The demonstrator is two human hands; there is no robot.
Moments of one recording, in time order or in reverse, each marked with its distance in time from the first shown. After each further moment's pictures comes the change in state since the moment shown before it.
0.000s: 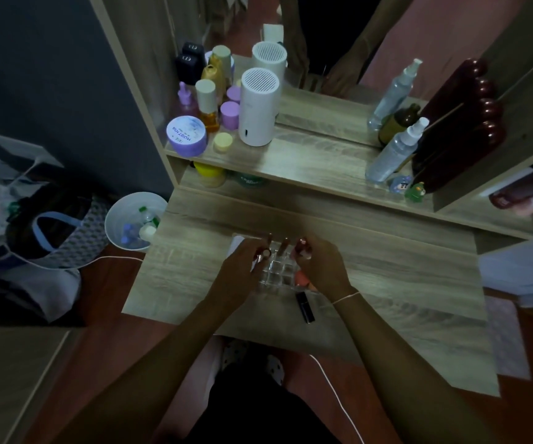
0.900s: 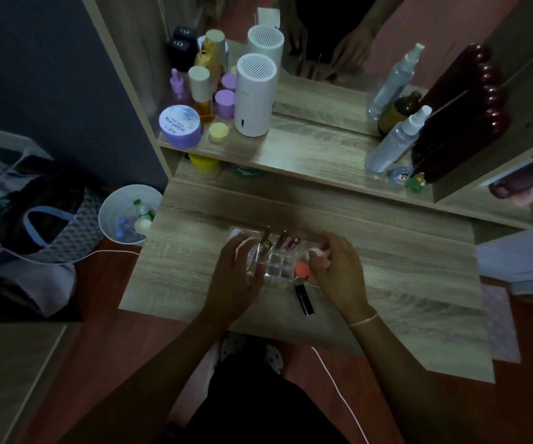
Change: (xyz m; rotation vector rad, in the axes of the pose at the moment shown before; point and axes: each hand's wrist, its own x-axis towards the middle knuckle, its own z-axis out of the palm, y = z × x) left_hand -0.023 -0.016 0.012 0.168 0.138 0.072; right_hand -0.038 0.019 -0.012 0.024 0.158 0.010
